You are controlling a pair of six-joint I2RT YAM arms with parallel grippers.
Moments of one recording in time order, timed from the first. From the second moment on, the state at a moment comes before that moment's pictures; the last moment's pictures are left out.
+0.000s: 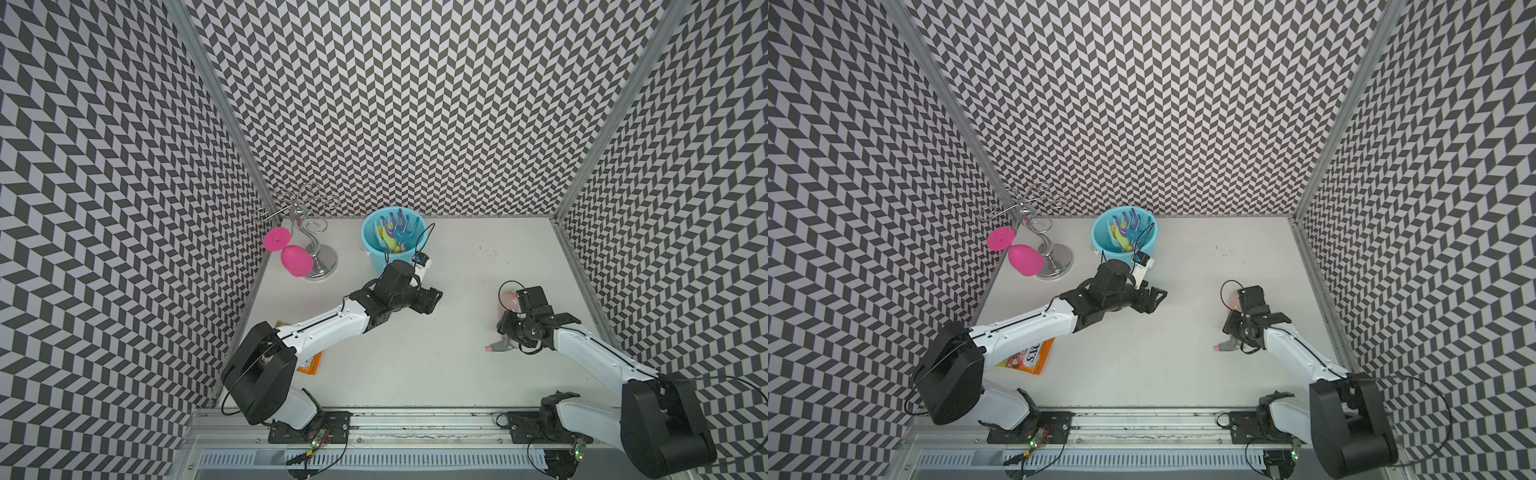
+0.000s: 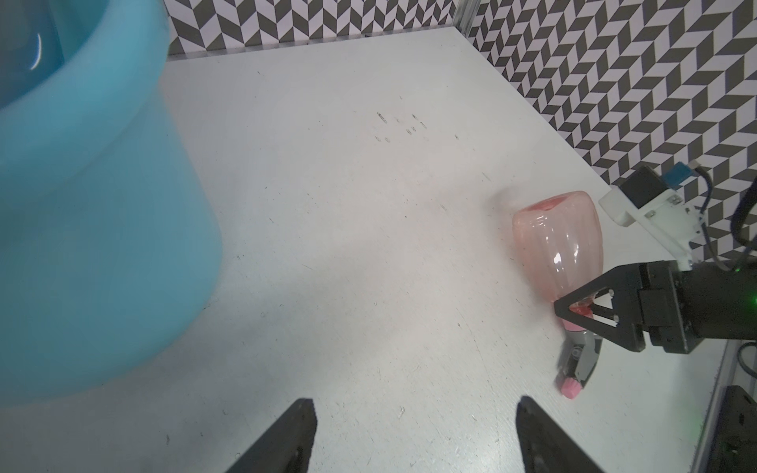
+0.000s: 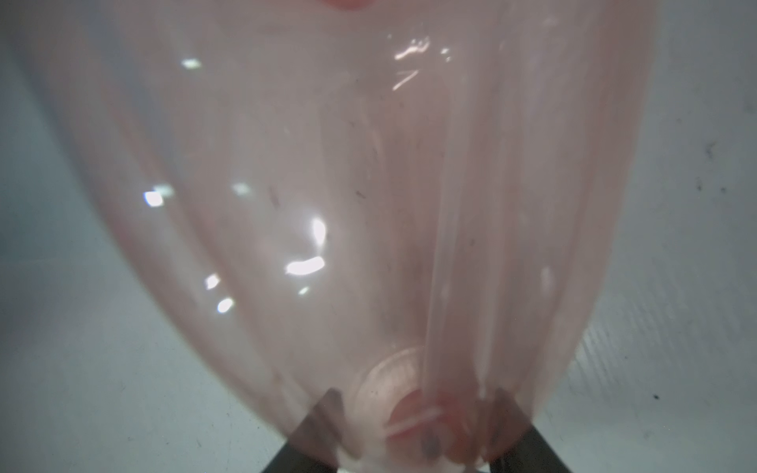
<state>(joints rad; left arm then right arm) -0.76 1.50 0.97 -0.05 0.12 -0.25 0.19 1.21 0.55 -0.48 -0.04 0.66</state>
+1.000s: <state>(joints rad) -0.76 1.42 0.97 -0.05 0.10 -0.26 0.19 1.29 0.69 -0.34 -0.30 0.71</state>
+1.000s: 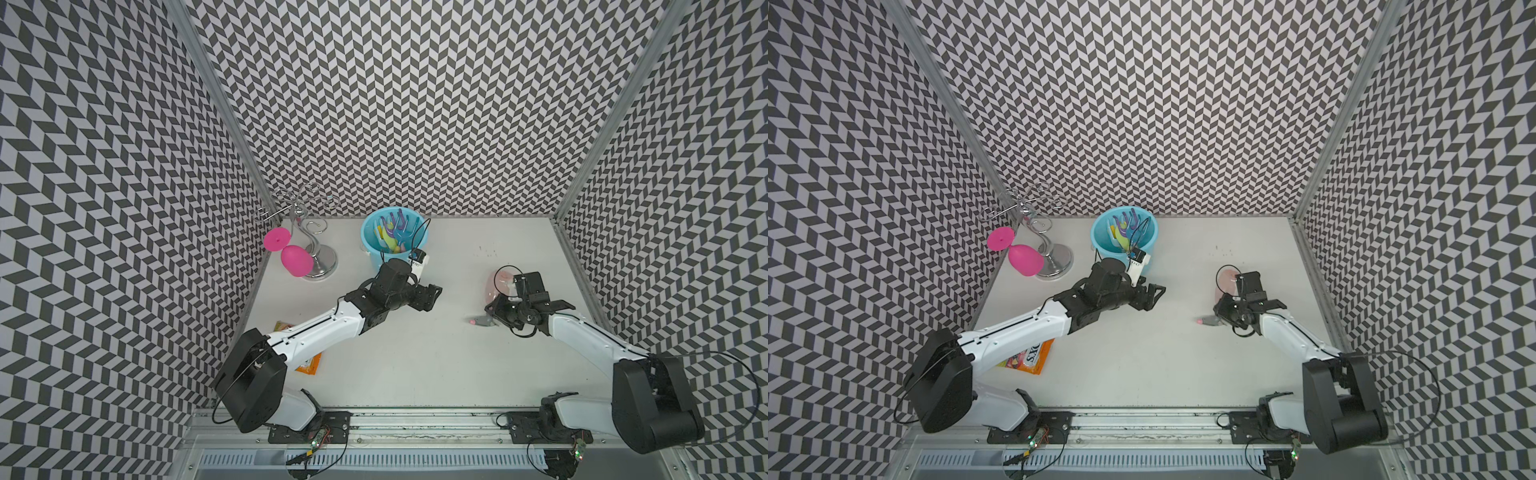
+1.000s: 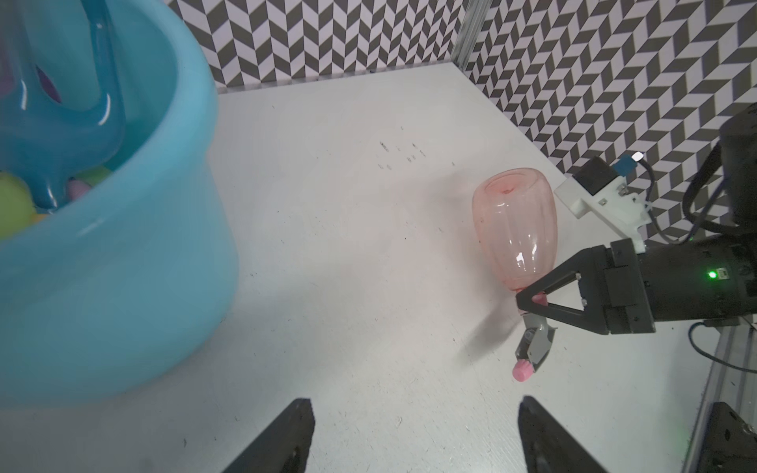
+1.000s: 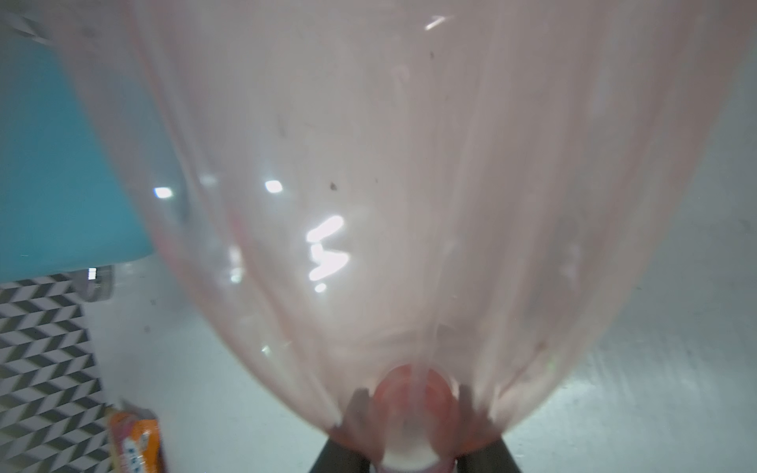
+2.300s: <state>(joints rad) -0.99 1.52 0.82 0.73 0.04 -0.01 0.14 1.18 0.61 0.48 -0.84 1.66</state>
